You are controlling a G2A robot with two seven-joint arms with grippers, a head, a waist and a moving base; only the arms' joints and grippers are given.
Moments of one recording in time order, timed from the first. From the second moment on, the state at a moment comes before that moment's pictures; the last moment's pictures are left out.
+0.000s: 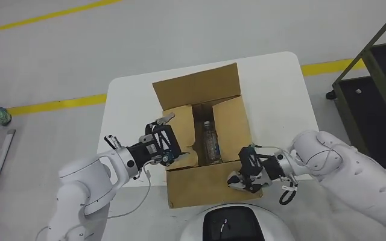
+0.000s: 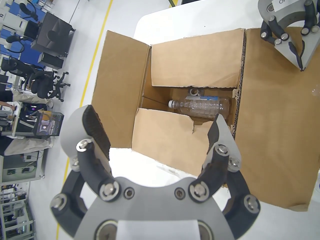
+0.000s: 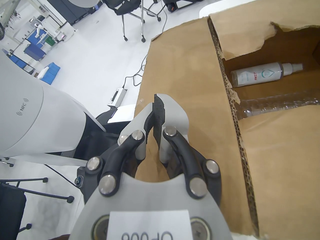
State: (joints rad) left arm 1.08 -1.04 -1.45 -2.17 1.24 -0.94 -0.66; right arm -0.87 -0.86 0.85 -1.71 -0.21 -0.94 0.88
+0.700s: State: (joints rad) left arm 1.08 -1.04 -1.45 -2.17 1.24 -0.94 -0.66; right arm -1.24 -0.80 1.29 -1.75 -0.55 -0.39 0.40
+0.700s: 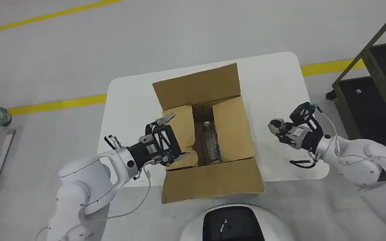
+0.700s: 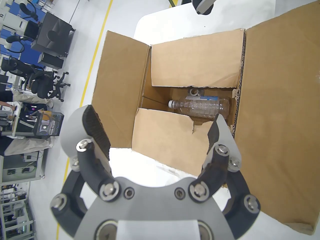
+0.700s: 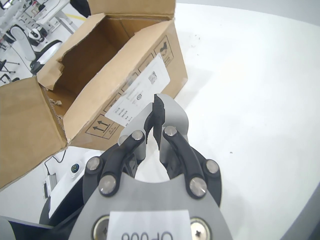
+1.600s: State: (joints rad) left arm 1.01 -1.05 -1.31 -2.18 1.28 -0.89 -0.61; right arm -1.20 -0.85 1.23 -1.71 -0.53 -0.52 0.35
